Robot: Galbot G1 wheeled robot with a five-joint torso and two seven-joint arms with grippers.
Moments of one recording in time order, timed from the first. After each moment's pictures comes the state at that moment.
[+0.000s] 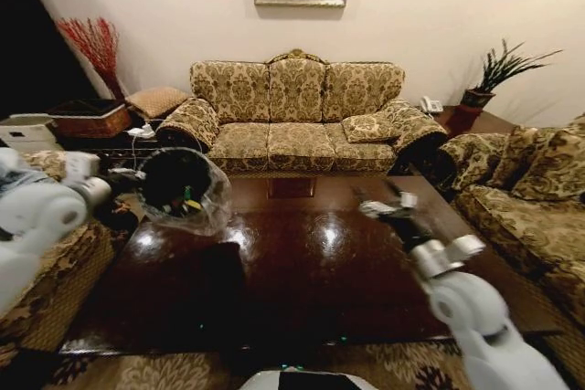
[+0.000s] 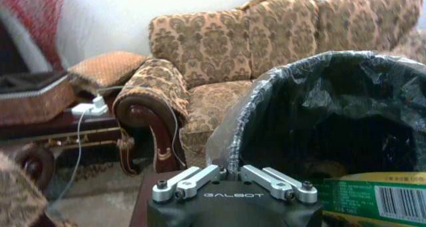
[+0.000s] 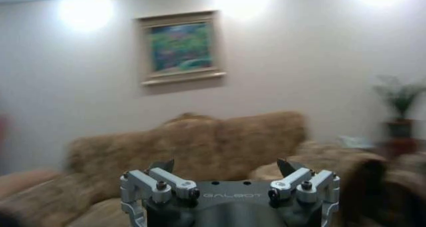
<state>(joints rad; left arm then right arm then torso) 1.38 -0.42 -1.08 -1.97 -1.22 0.72 -0.16 -1.41 1.08 0.72 2.27 0.69 -0.19 0.23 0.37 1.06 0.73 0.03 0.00</state>
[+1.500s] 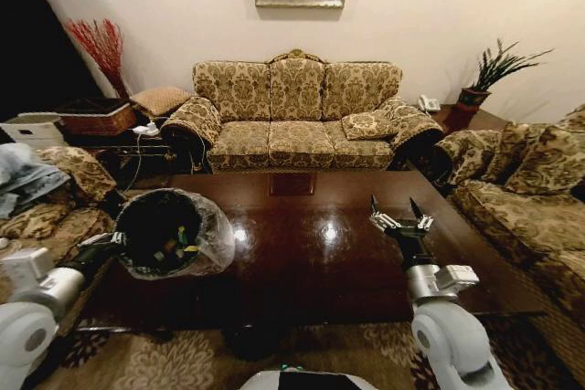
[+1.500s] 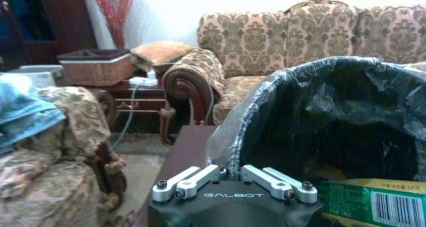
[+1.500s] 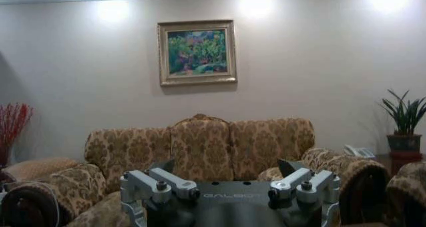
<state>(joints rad) 1.83 -1.01 -1.36 -2.31 -0.88 0.59 -0.05 -1.51 1.27 0.53 2.35 0.34 -0.14 0.20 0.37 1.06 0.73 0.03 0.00</state>
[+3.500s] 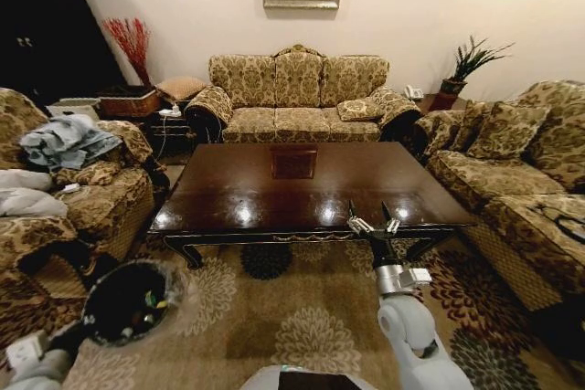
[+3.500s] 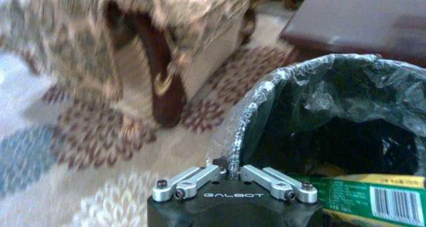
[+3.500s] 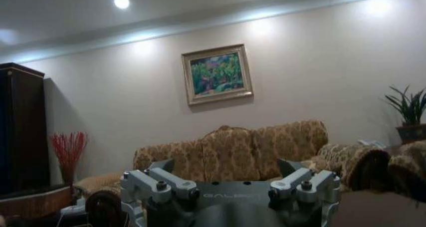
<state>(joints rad) 1.81 -1.26 -1.16 -1.76 -0.63 0.38 -0.09 -1.46 1.35 0.43 2.12 0.32 0.13 0.08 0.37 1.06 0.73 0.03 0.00</state>
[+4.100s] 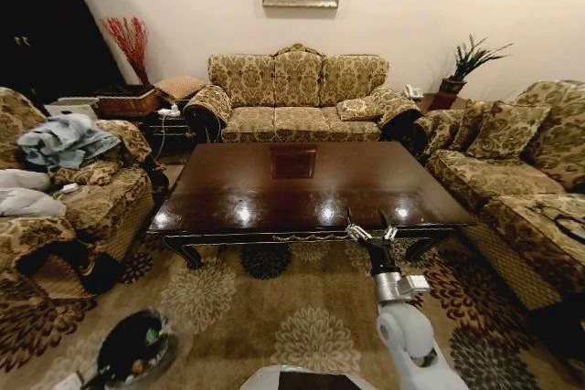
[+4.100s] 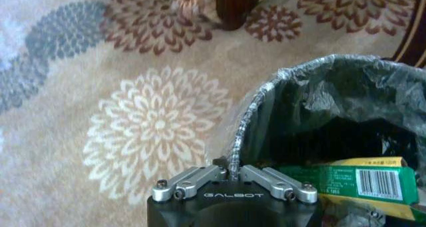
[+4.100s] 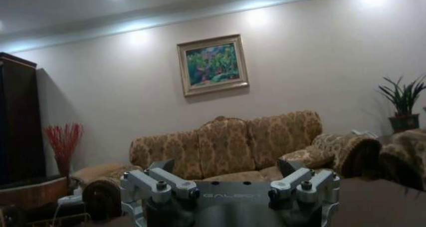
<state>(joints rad) 1.51 -1.25 -1.06 -1.01 -0.65 0.19 -0.07 -1.49 1.35 0.43 2.12 0.31 0.13 0.10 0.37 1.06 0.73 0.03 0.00</state>
